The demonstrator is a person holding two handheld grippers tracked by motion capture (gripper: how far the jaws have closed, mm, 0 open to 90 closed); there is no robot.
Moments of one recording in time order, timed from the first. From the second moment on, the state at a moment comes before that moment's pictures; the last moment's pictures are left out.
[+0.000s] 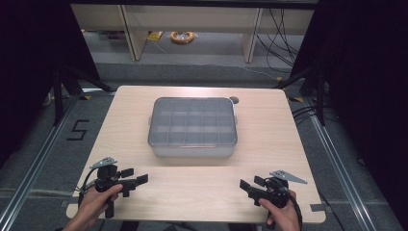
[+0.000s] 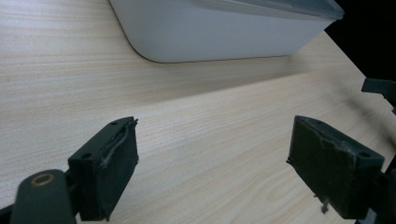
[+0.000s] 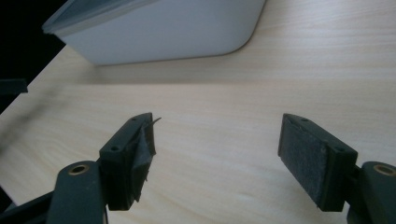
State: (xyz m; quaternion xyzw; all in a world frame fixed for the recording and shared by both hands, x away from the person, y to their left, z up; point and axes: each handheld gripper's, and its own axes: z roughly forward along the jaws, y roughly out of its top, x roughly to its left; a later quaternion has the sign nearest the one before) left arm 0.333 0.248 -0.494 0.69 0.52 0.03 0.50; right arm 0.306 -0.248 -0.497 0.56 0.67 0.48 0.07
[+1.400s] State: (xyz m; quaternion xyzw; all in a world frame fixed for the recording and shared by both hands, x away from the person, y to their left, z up) left arm 0.369 0.263 -0.481 0.67 0.54 0.03 0.51; right arm 0.389 -0.248 -0.469 0.57 0.63 0.52 0.04
